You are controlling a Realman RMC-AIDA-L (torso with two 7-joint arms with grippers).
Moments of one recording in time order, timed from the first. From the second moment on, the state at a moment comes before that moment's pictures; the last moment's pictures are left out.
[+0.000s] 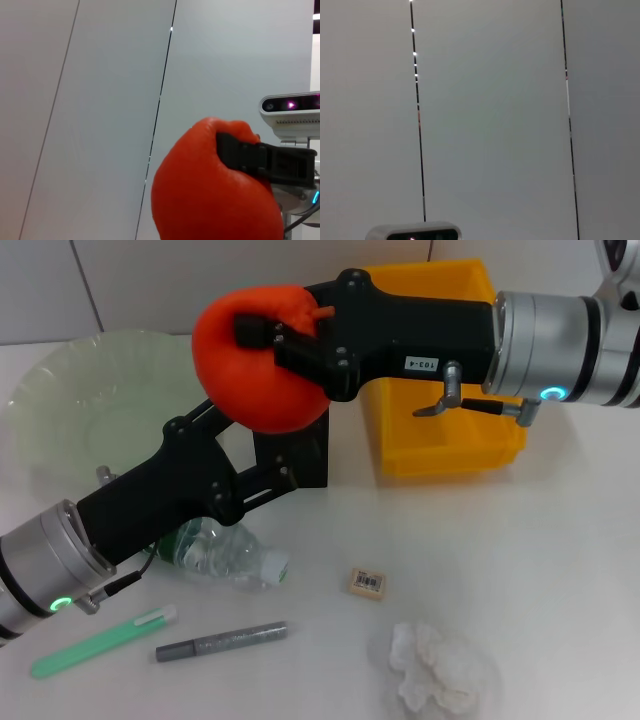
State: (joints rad) left arm -0.54 -2.08 1.38 0.19 0.89 1.62 -0.83; right arm 0.52 2.08 -1.30 -0.99 -1.32 -1.36 1.47
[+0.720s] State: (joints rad) left arm -0.54 -2.08 1.36 0.21 0.89 1.57 -0.89; right arm 0.53 2.08 -1.31 -1.00 -1.34 -1.36 1.47
